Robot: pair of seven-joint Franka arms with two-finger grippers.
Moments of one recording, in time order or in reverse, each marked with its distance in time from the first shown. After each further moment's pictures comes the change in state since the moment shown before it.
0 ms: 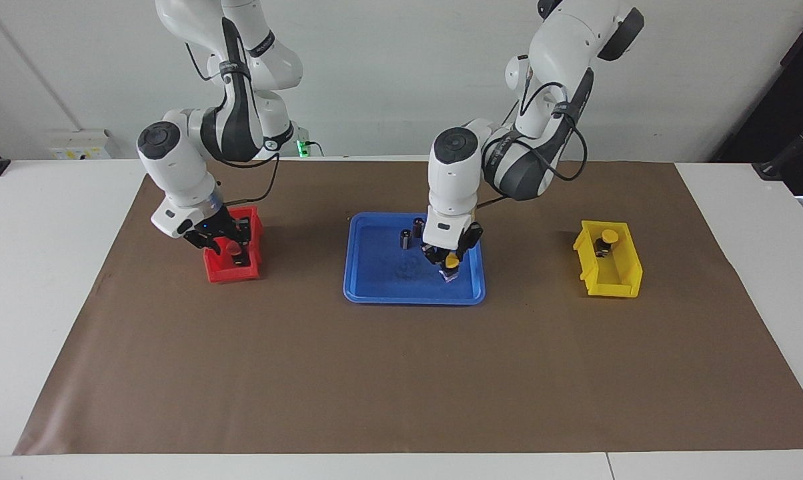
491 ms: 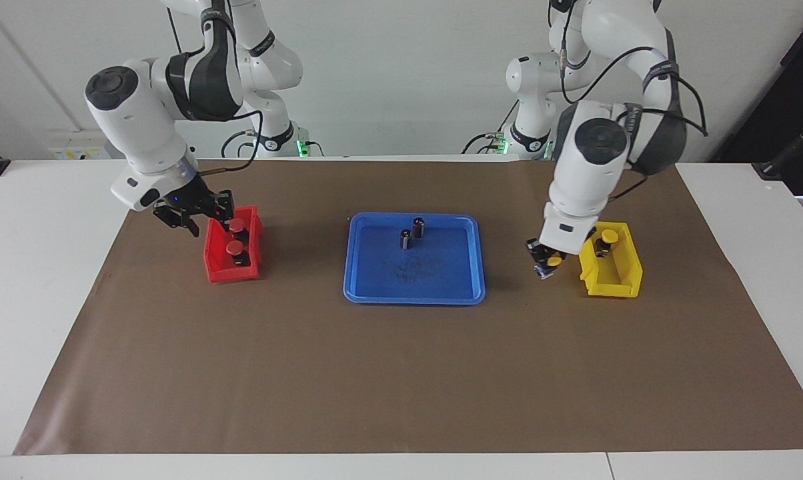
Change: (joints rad) left arm 0.078 -0.176 0.337 0.005 -0.165 -0.106 0.572; right arm 0.016 -0.015 0.002 0.316 0.000 -0.328 0.039
